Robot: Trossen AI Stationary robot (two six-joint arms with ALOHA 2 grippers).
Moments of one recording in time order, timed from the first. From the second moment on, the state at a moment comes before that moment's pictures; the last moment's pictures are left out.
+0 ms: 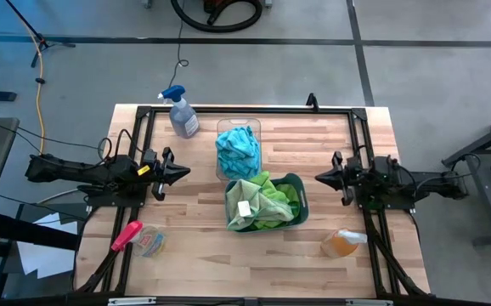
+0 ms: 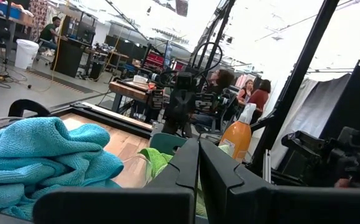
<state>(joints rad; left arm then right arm) -0.07 0.26 0.01 0.43 -0.14 -0.31 -0.03 0.01 0.01 0.04 -0.08 0.25</state>
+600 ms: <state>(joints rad) -0.07 0.18 0.01 0.37 -0.14 -0.31 -0.03 0.00 0.01 0.02 -0.08 0.29</state>
